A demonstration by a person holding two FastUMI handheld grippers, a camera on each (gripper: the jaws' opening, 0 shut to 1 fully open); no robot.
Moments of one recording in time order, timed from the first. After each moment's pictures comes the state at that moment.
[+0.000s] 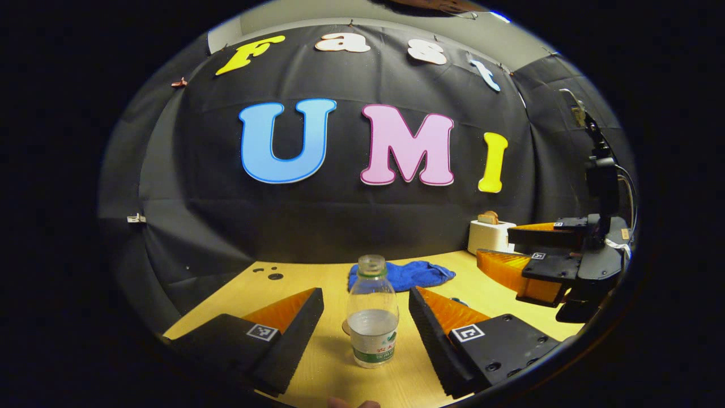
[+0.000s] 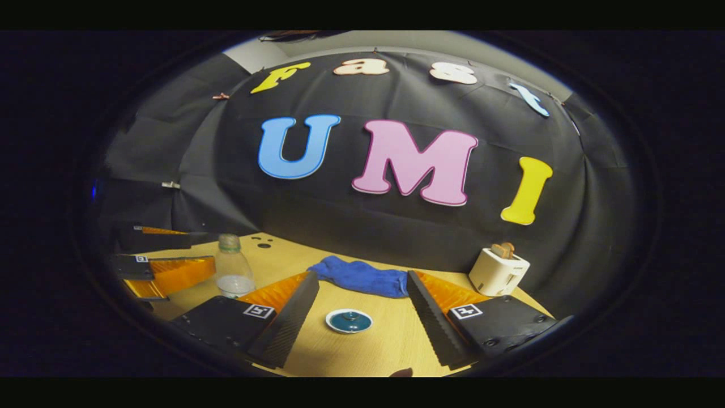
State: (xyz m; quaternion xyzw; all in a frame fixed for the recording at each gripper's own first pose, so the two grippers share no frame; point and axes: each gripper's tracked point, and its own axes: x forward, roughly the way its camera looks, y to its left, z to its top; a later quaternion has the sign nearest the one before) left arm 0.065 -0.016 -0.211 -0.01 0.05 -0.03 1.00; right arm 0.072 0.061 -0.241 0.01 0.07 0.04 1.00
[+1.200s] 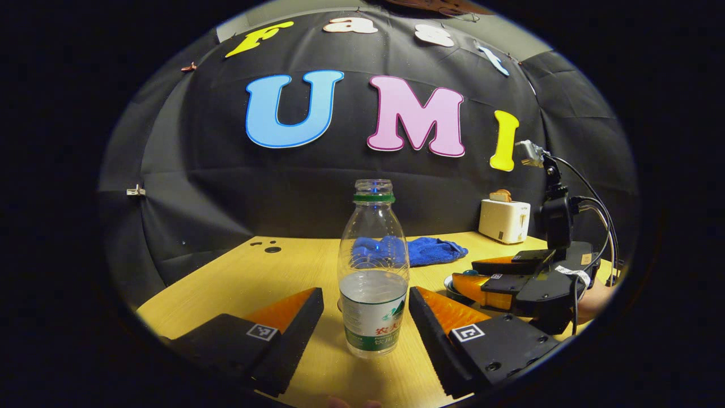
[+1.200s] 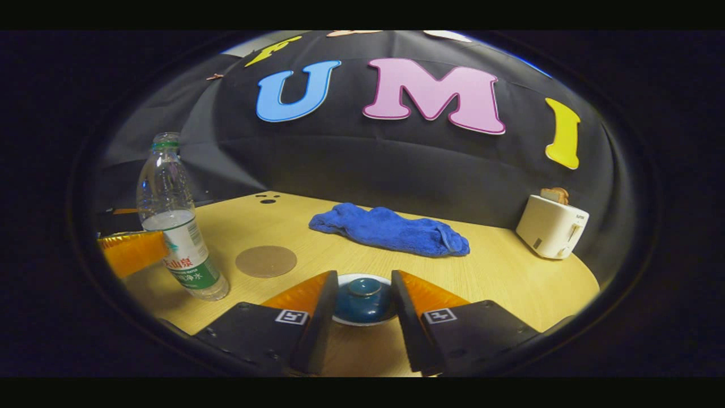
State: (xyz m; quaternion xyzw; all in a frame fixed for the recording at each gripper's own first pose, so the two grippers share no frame) left arm 0.081 -0.018 -0.281 -0.02 0.09 0.00 1.00; right arm 0.125 0.086 -0.377 0.04 0.18 0.11 0.98
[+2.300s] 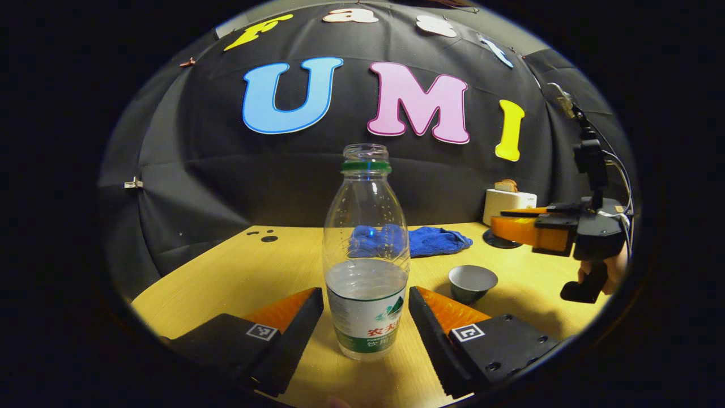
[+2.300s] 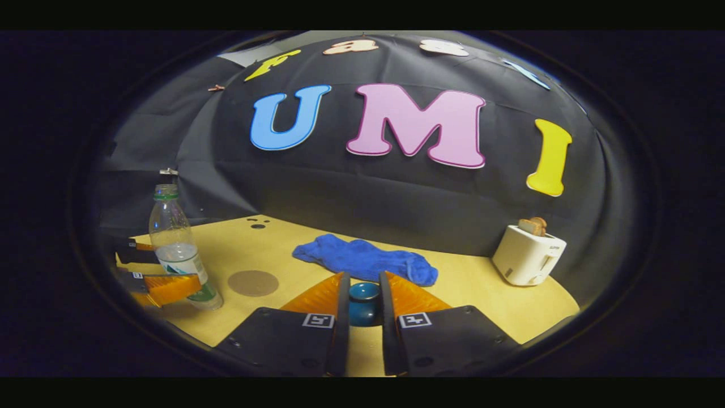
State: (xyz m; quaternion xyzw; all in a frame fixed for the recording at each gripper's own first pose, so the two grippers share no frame) left arm 0.104 -0.022 -0.304 -0.02 0.11 0.01 0.99; right arm 0.126 0.019 -0.315 0.03 0.11 0.08 0.99
